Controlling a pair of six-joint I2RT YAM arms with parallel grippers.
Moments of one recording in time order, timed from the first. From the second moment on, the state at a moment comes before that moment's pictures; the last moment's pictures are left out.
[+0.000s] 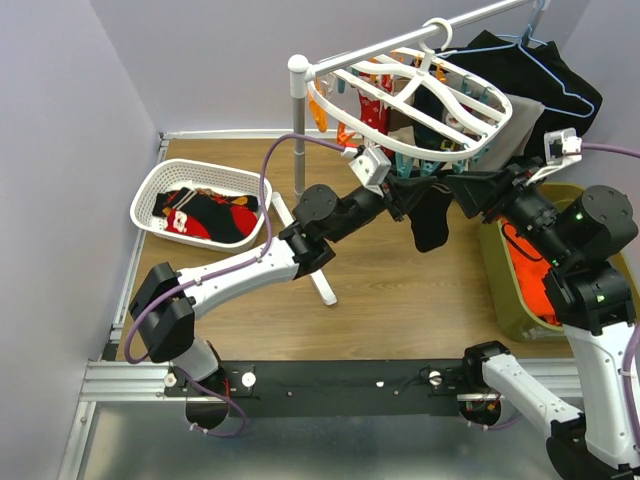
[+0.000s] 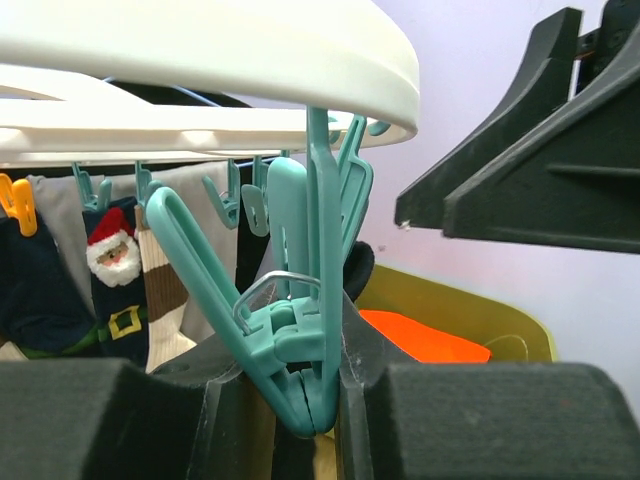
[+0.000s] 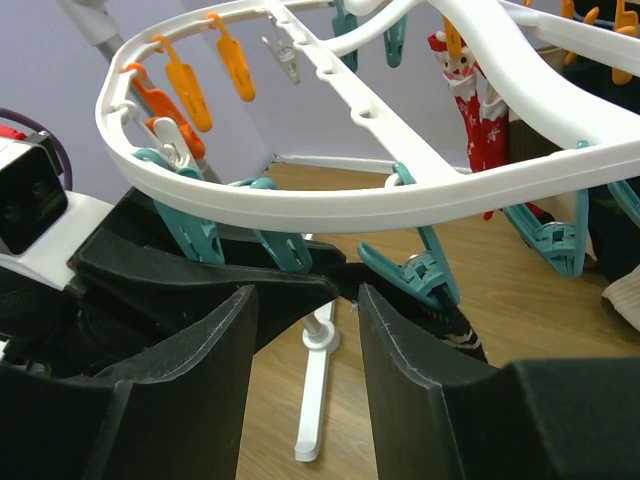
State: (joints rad) left arm -0.99 1.56 1.27 0.73 0.10 -0.19; right arm 0.24 0.81 1.34 -0.47 -0.33 0.37
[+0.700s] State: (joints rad) left arm -1.08 1.56 1.27 0.67 -0.09 -0.12; right arm 0.24 0.82 1.32 -0.44 -0.35 0.44
